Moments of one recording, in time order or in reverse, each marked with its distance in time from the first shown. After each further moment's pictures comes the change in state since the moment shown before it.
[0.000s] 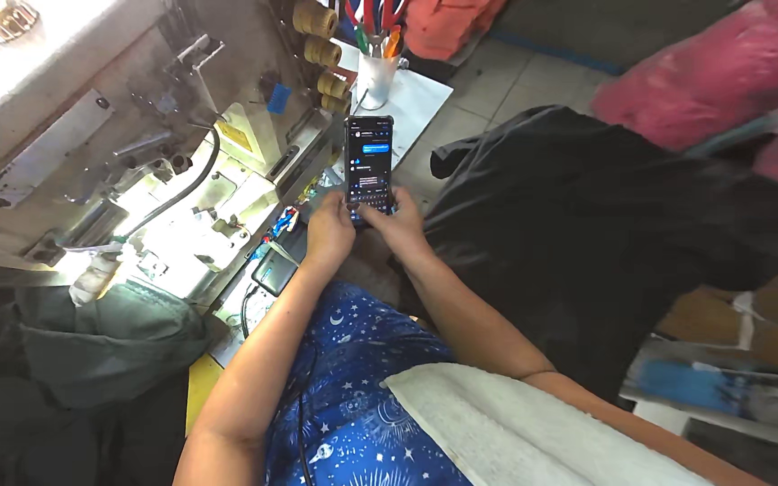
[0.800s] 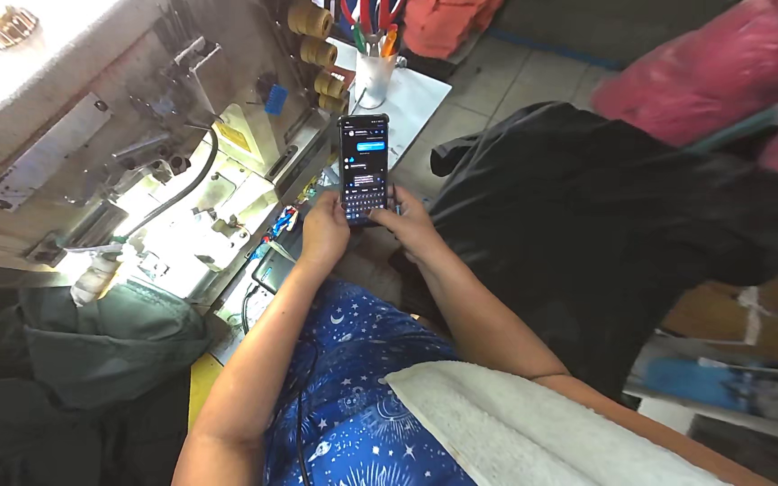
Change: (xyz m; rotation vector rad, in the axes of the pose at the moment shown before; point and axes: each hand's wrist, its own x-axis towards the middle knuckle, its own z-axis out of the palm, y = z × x) left_hand -0.001 -0.003 -0.005 -0.031 0.003 -0.006; right_hand 0.002 0.008 -0.018 0.231 -0.211 -0.066
